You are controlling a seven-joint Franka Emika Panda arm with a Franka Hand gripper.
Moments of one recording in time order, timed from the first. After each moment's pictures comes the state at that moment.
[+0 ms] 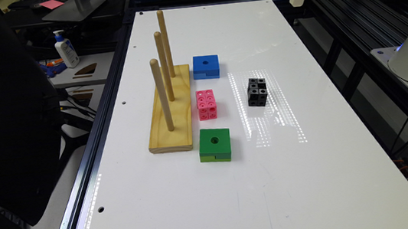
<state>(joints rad) -0.01 -0.47 0.01 -2.66 0.00 2.23 0.79</state>
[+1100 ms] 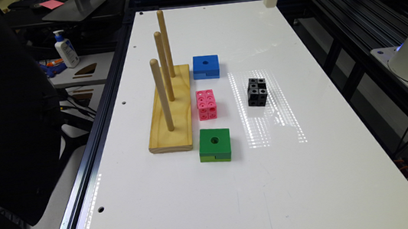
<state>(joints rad) -0.01 -0.30 0.02 -2.50 0.00 2.23 0.79</state>
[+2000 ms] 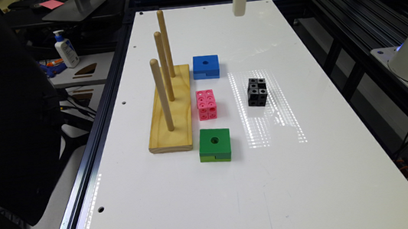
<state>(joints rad) -0.01 -0.13 0.06 -2.33 0.00 2.23 0.82</state>
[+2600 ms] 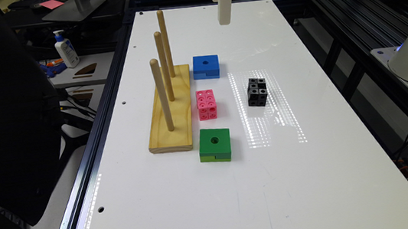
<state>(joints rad) -0.01 -0.08 0.07 -2.28 0.00 2.23 0.83</state>
